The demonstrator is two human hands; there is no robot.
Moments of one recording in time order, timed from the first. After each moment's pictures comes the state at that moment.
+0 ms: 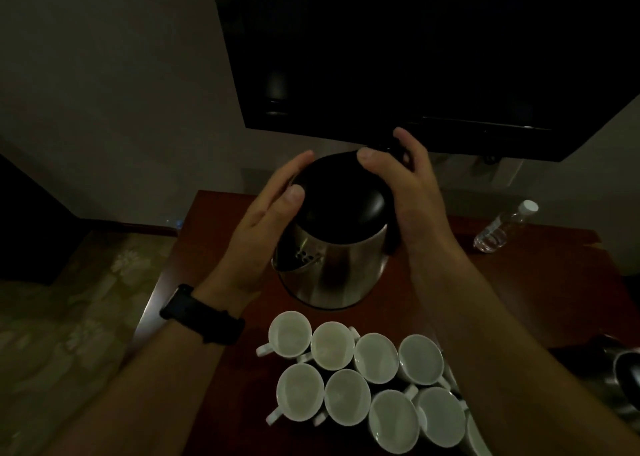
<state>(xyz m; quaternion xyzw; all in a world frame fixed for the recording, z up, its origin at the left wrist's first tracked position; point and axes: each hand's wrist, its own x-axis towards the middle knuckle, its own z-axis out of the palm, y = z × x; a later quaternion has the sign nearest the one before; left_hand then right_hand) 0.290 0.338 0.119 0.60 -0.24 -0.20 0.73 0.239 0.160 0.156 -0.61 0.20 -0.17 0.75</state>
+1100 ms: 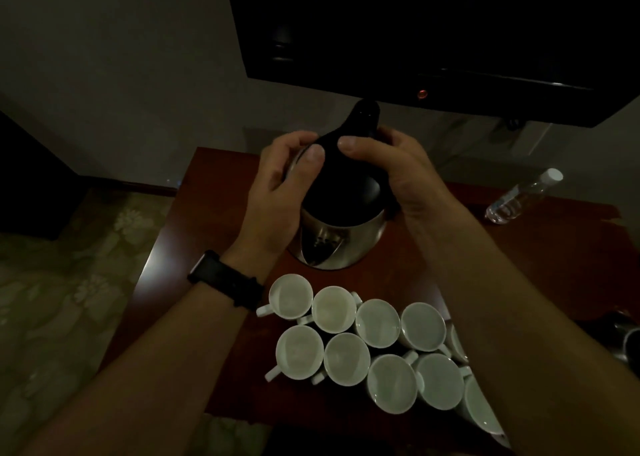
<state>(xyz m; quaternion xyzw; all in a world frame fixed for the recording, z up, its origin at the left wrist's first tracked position) 0.285 0.318 0.082 0.66 -0.15 -0.11 0.73 0.259 0.152 0.109 -0.63 0.12 -0.04 0.77</state>
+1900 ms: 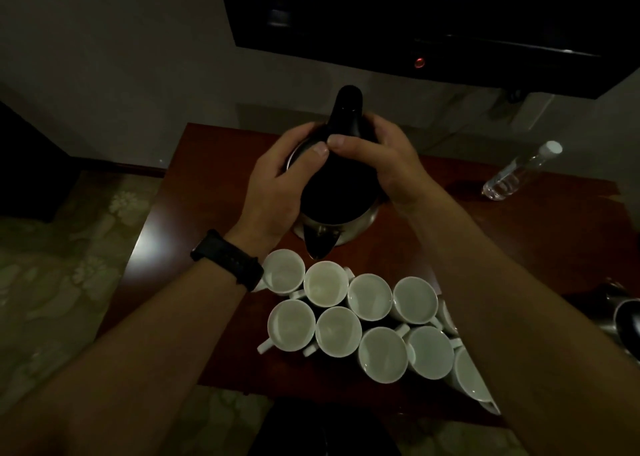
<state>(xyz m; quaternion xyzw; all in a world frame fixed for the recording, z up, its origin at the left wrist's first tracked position) 0.271 0.307 0.062 0.65 -0.16 -0.14 0.73 0.242 0.145 0.087 -0.67 0.07 0.00 0.74</state>
